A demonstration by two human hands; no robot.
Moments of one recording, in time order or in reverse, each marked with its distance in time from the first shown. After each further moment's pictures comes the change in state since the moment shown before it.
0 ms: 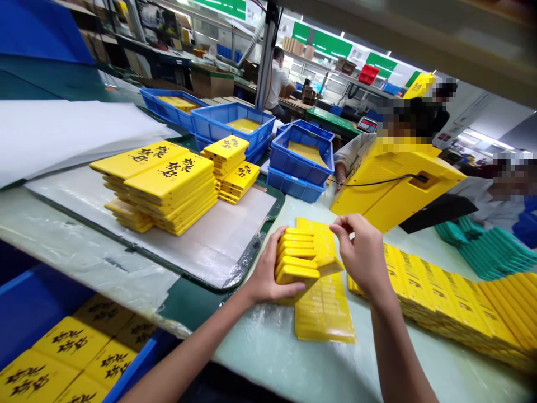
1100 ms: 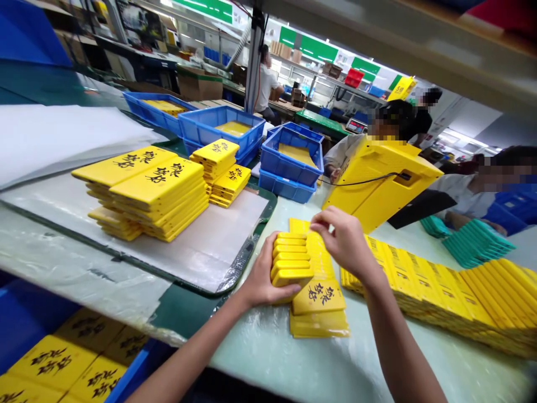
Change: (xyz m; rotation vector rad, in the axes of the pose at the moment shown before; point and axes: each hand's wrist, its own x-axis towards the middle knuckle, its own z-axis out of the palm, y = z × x) left_hand -0.001 -0.005 0.001 0.017 -0.042 -0.079; right_hand 0.020 -0.002 -0.002 -0.026 -0.178 -0.168
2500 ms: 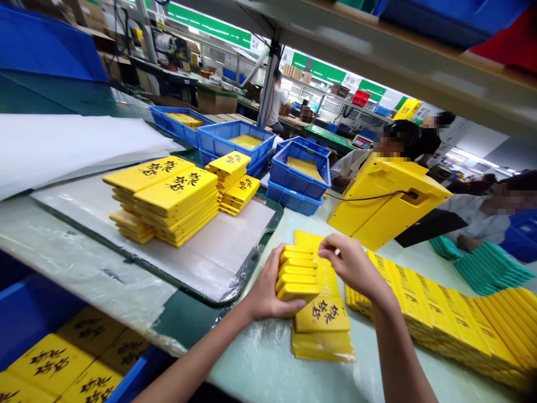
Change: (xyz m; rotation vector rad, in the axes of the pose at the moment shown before) left_hand -0.002 -0.005 0.003 0.003 -0.016 -0.007; right_hand -0.009 0.027 0.006 0.100 -0.169 0.089
